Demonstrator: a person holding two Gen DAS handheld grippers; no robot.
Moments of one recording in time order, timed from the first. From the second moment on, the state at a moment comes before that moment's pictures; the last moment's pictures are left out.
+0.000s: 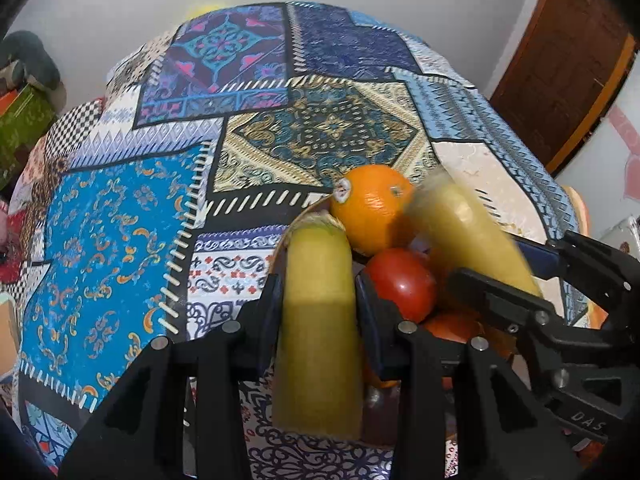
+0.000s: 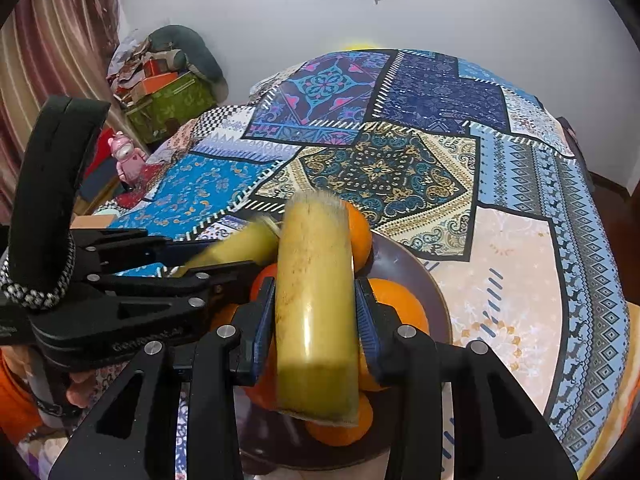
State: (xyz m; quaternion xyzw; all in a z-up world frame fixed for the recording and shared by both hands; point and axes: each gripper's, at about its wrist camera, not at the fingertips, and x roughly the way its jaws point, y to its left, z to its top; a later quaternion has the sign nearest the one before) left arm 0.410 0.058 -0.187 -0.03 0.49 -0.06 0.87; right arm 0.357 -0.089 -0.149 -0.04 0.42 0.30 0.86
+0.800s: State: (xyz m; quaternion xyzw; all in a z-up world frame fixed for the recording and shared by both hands) left arm 0.306 0.052 -0.127 0.00 0.45 -0.06 0.89; right arm 0.291 -0.170 -0.102 -0.05 0.38 0.26 0.89
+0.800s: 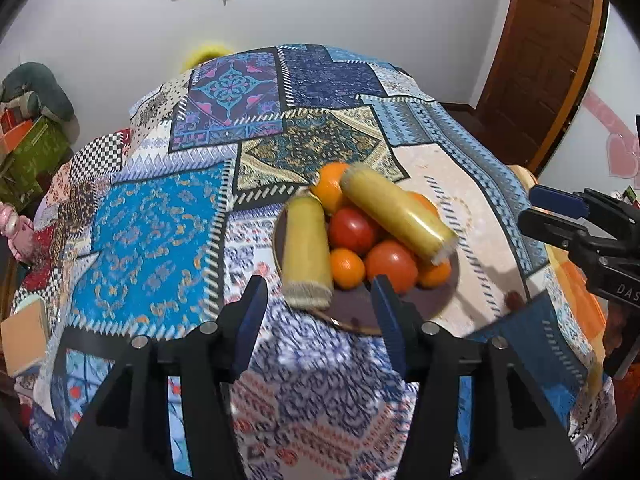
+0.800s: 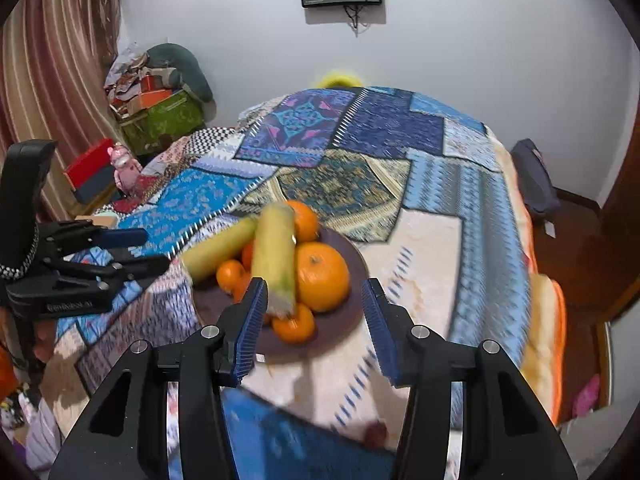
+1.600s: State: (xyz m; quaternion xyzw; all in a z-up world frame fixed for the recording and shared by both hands) left arm 0.289 -0.032 -0.188 0.02 0.51 -0.11 0.85; right arm 0.253 -0.230 -0.181 0.00 0.46 0.22 0.86
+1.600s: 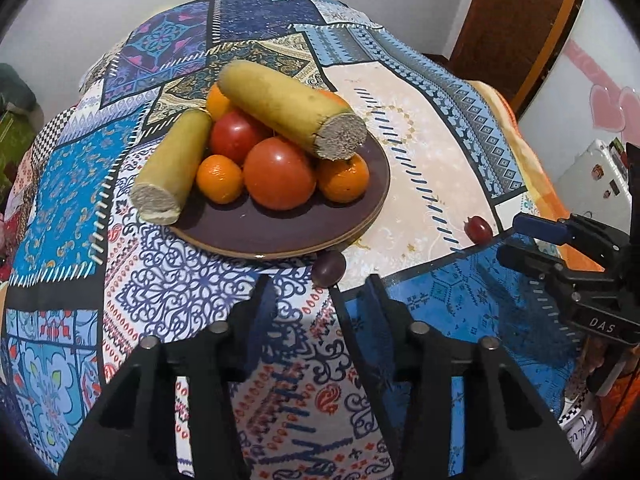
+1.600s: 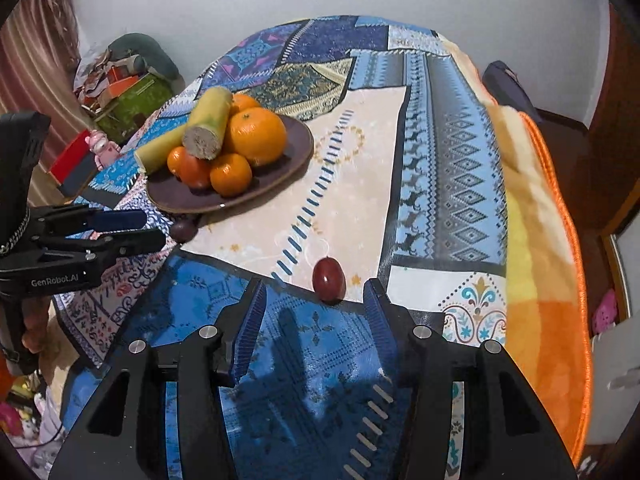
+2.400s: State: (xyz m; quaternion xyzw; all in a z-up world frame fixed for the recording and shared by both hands) left arm 0.310 -0.039 -0.208 0.02 0.53 -0.12 0.84; right arm 0.263 -0.220 -0.197 -0.02 0.47 0.22 0.85
